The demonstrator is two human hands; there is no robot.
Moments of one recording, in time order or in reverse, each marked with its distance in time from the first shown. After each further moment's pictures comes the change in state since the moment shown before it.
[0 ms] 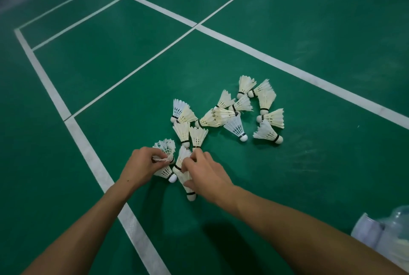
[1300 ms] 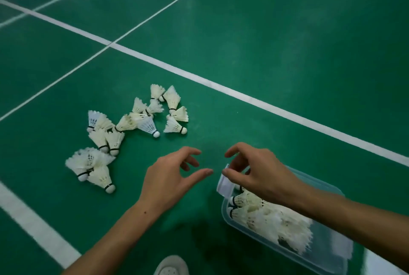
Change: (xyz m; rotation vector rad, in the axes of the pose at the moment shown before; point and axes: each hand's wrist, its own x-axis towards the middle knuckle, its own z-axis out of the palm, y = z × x) left_hand -0.164 0.284 0.079 -0.242 0.036 0.568; right_hand -0.321 0.100 -0.181 0.213 0.260 0.392
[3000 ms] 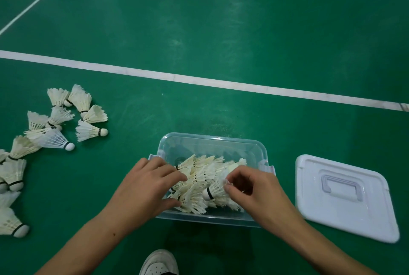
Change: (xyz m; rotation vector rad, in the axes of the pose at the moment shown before) left_hand 0.008 0.053 0.085 0.507 -0.525 0.672; right_hand -0.156 0.100 0.021 0.384 0.347 0.399
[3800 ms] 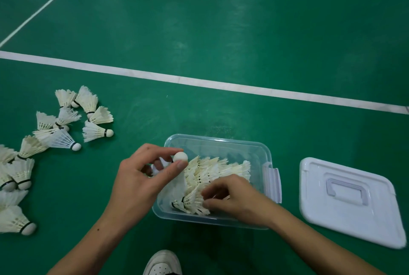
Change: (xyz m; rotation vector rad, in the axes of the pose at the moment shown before) left_hand 0.000 0.028 -0.040 -0.933 0.522 -0.445; right_hand 0.033 -0.004 0.027 0.041 -0.453 0.082
